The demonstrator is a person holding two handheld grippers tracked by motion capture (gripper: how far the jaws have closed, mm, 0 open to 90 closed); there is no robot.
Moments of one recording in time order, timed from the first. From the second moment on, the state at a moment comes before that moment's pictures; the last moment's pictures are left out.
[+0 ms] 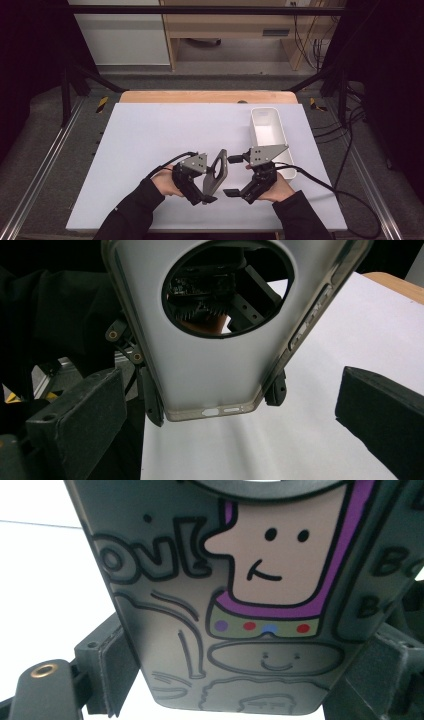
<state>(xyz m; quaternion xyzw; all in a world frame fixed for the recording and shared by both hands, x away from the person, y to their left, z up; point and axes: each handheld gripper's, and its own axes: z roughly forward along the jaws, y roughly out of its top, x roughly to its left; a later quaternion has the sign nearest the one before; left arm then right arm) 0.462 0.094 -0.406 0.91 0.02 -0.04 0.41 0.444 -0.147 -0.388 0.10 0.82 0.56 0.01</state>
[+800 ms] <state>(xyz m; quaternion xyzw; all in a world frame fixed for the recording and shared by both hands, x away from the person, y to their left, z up) 0.460 0.079 -0.412 0.91 0.01 -0.05 0.40 0.444 -0.144 -0.392 0.10 0.82 0.56 0.00</state>
